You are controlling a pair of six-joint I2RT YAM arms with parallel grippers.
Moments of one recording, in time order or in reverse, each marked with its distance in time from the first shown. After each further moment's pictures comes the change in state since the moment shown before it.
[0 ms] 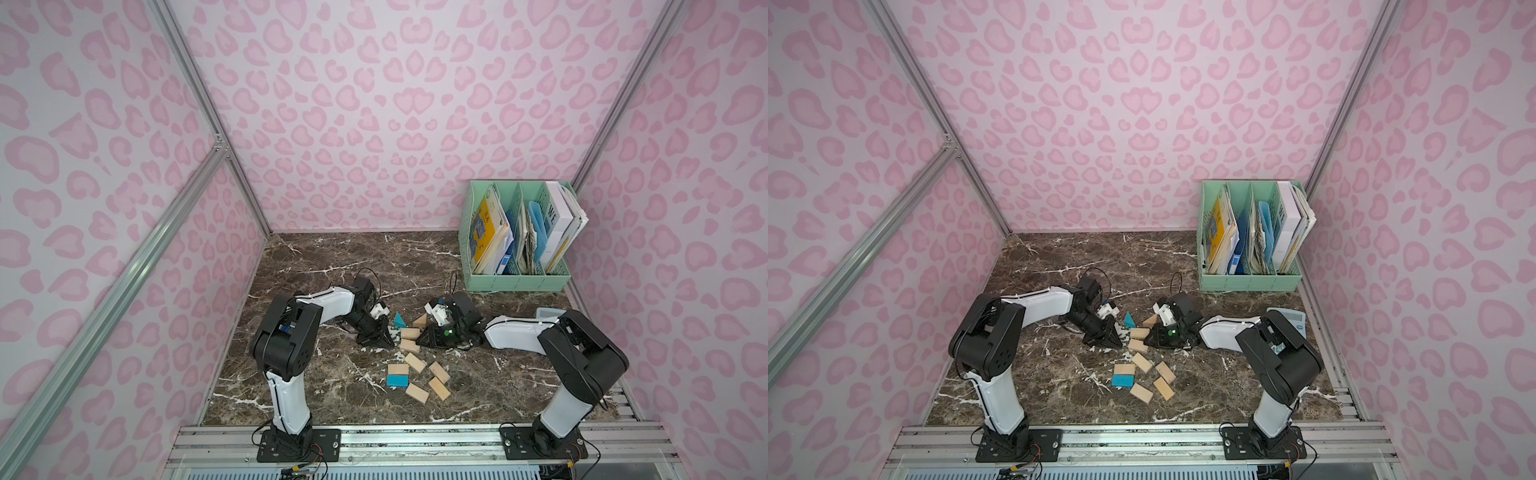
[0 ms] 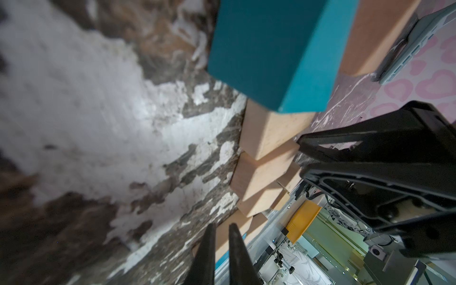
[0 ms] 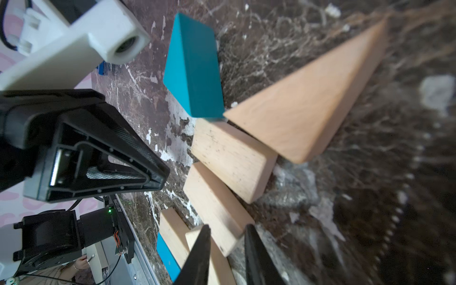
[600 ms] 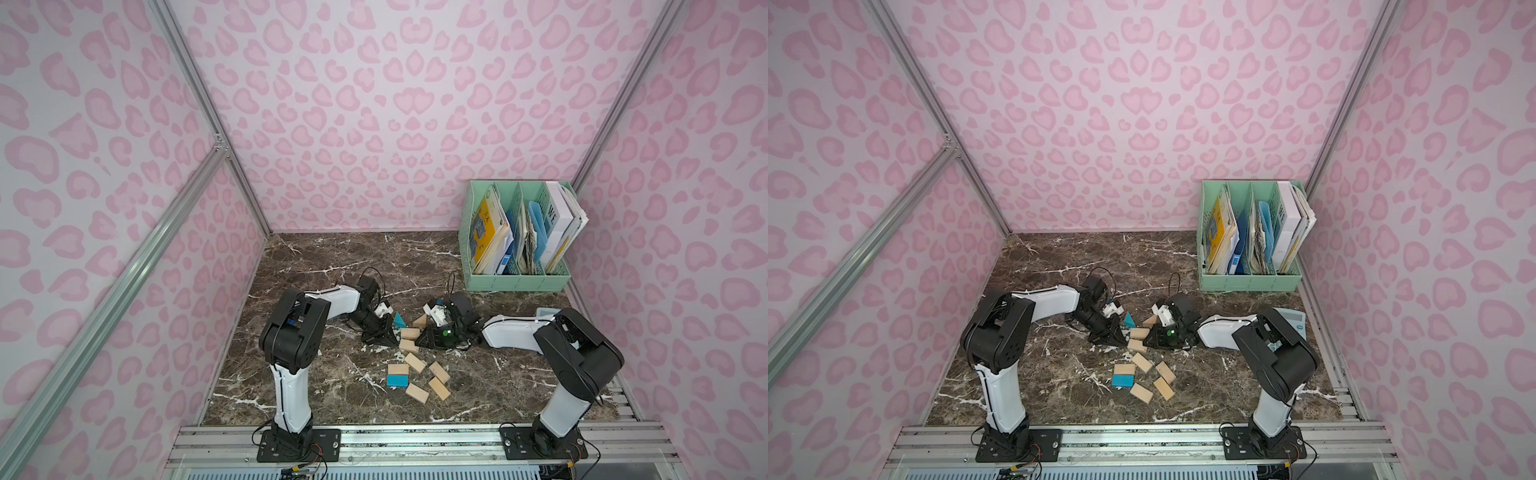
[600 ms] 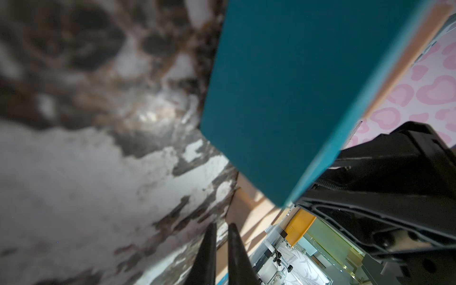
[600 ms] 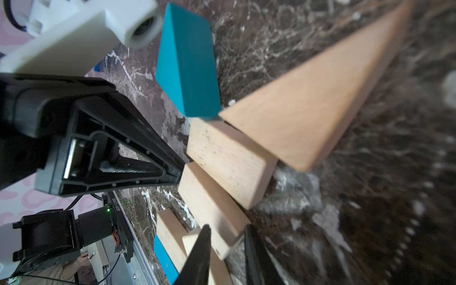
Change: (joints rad) left arm -0.018 0.072 0.051 0.027 0.008 -0.017; right arm -0.002 0.030 0.015 -0.002 -0.008 -0.002
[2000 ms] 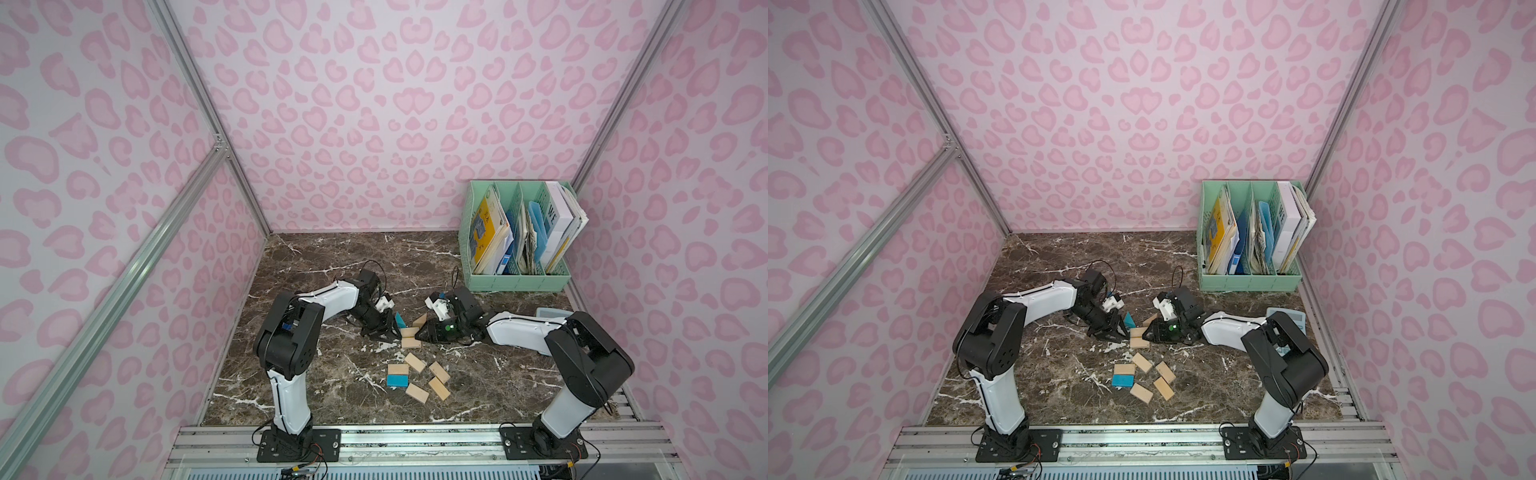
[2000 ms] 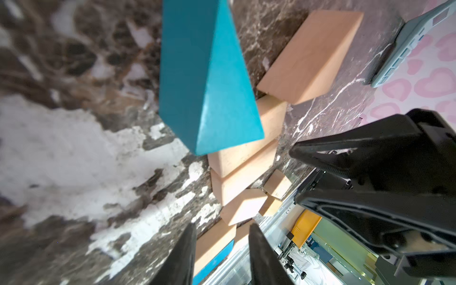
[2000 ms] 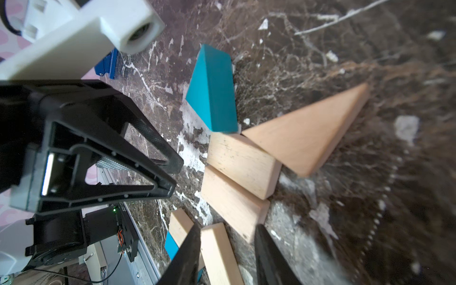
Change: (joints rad) left arm -0.003 -0.059 0.044 -0.071 -0.037 0.025; right arm -0.027 -0.057 0.026 -0.061 0.003 -0.042
